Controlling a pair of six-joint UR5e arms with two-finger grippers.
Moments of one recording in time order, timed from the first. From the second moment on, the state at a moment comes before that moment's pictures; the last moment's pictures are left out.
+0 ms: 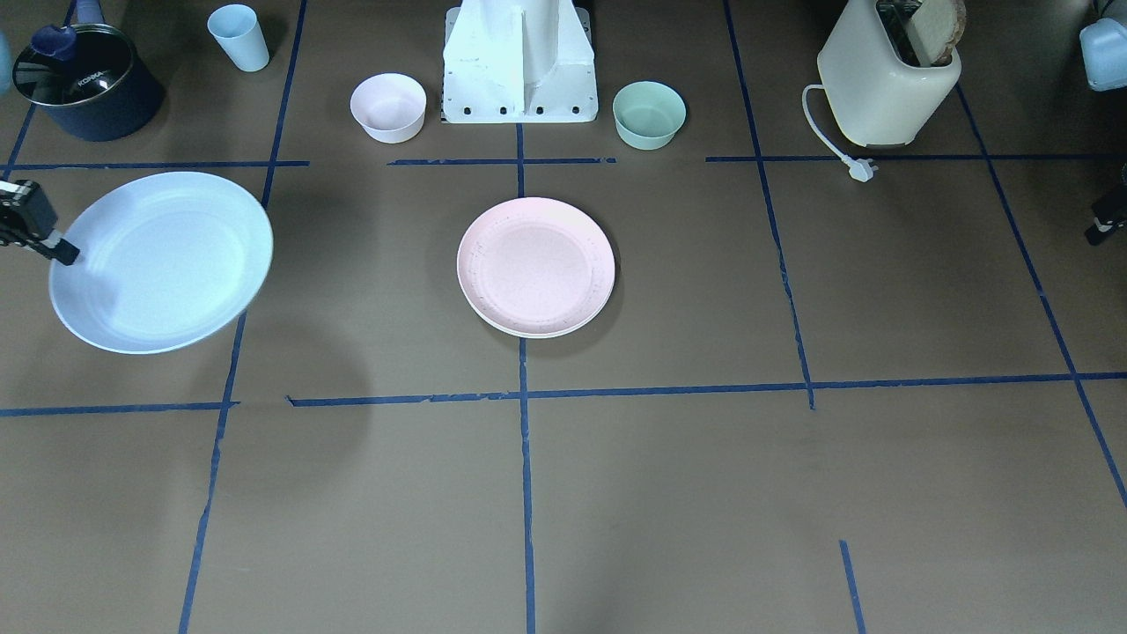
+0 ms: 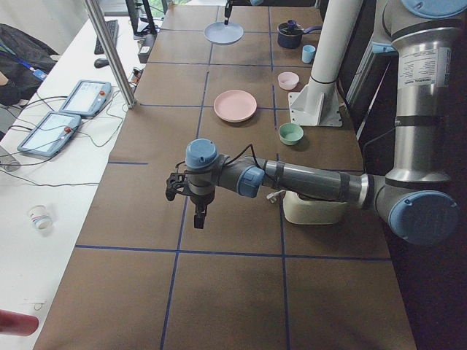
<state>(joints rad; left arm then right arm) -1.40 -1.51 -1.75 -1.74 -2.30 -0.27 1.15 -1.57 1.90 -0.98 2.39 1.06</state>
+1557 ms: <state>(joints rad) -1.49 -1.46 -1.71 -1.71 -2.36 -0.11 0.51 -1.05 1.84 -1.36 1.83 1.35</state>
